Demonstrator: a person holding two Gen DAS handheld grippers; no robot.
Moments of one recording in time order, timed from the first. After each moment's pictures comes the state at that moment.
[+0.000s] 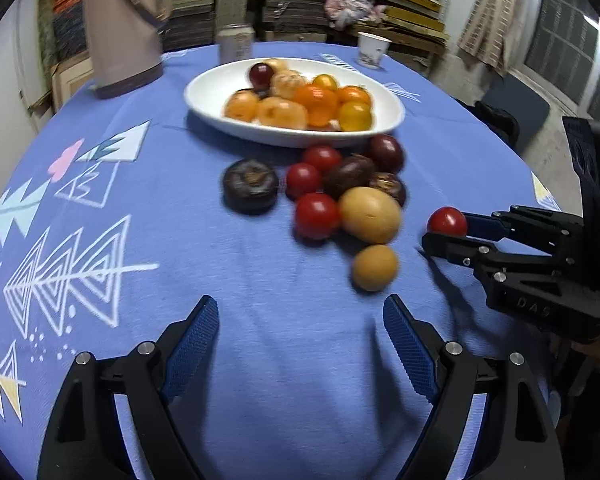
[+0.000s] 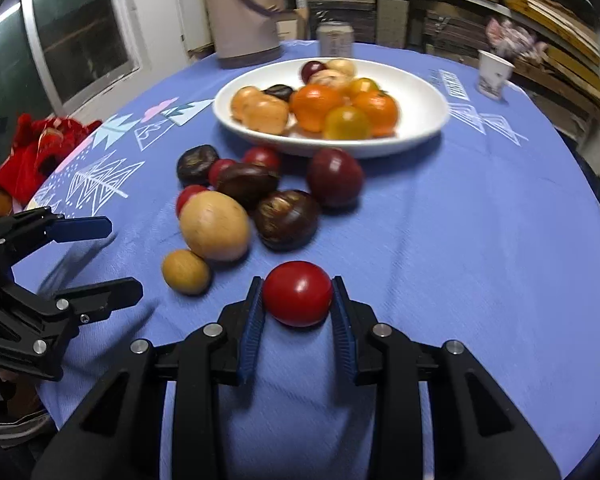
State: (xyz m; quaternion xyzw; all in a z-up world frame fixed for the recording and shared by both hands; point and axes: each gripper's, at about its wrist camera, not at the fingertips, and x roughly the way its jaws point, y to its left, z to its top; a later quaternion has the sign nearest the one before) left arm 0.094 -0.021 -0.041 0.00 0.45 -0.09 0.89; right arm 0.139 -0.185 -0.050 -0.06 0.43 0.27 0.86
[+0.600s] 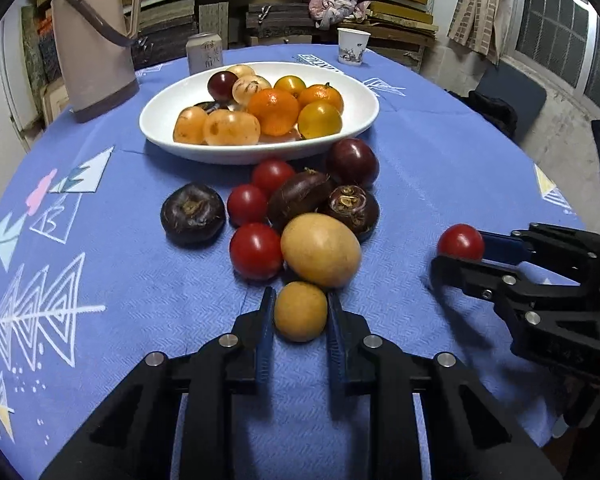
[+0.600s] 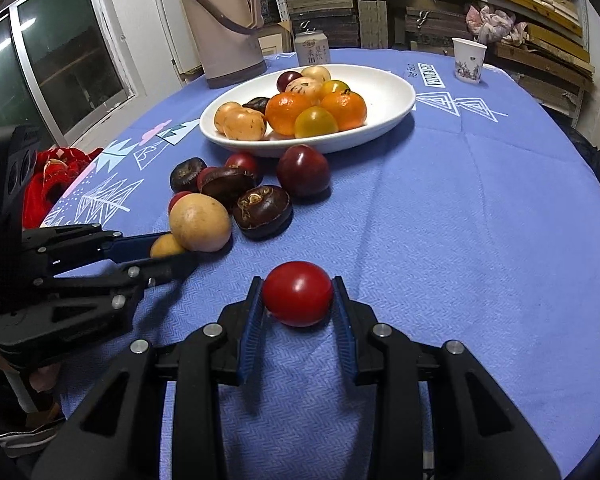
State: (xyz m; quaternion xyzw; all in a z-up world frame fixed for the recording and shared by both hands) left arm 0.121 -0.060 -0.052 0.03 0.44 -0.08 0.89; right arm 0.130 -0.215 -0.050 -0.01 0.42 0.27 0.87
